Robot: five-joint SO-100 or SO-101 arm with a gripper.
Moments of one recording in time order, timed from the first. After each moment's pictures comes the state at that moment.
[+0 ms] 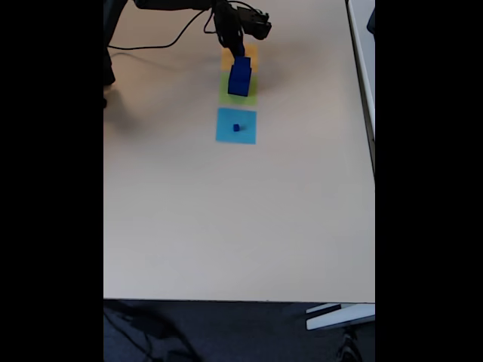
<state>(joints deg) -22.1 56.7 72.7 50.4 103.2</state>
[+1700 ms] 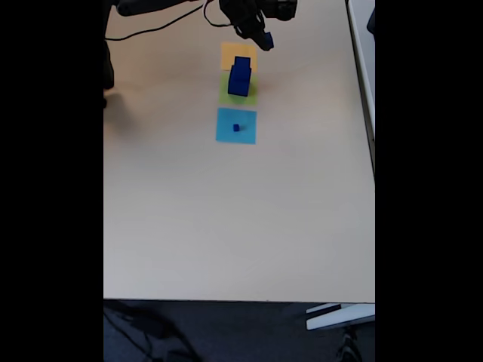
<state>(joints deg) -4.0 70.7 56.4 68.1 85.6</state>
